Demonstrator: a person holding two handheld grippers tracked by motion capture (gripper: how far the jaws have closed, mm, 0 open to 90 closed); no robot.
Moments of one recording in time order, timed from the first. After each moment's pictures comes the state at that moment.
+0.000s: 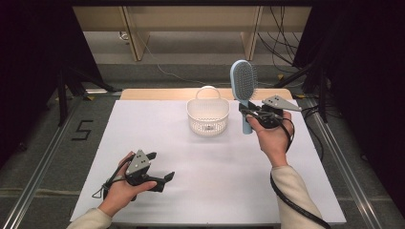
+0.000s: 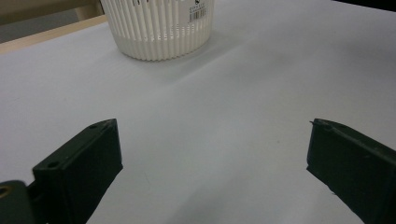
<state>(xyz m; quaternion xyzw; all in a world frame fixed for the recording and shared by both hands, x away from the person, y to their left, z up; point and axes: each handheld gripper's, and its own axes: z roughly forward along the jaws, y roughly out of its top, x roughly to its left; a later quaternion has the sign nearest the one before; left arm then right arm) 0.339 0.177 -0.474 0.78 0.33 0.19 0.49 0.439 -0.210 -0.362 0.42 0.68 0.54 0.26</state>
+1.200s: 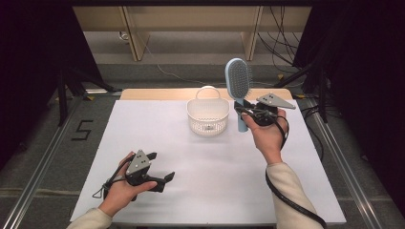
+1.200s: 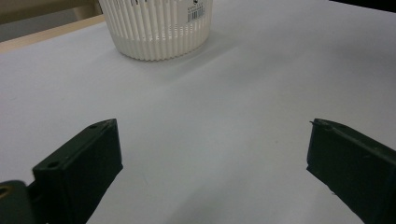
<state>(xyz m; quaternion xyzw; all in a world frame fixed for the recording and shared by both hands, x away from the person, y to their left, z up) 0.339 0.177 -0.474 0.78 0.33 0.18 0.50 0.446 -0.199 -0.362 0.42 0.68 0.54 0.26</state>
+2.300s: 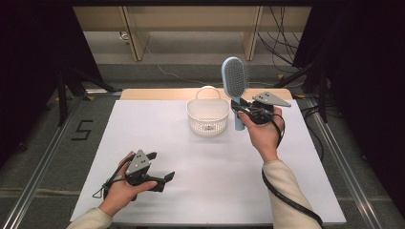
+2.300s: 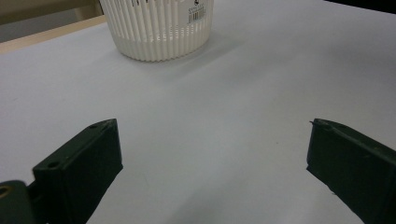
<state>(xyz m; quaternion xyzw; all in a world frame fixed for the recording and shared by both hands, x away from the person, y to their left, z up) 0.340 0.176 -0.474 0.78 0.34 0.18 0.50 0.452 -0.189 -0.362 0.41 0.68 0.54 0.26</state>
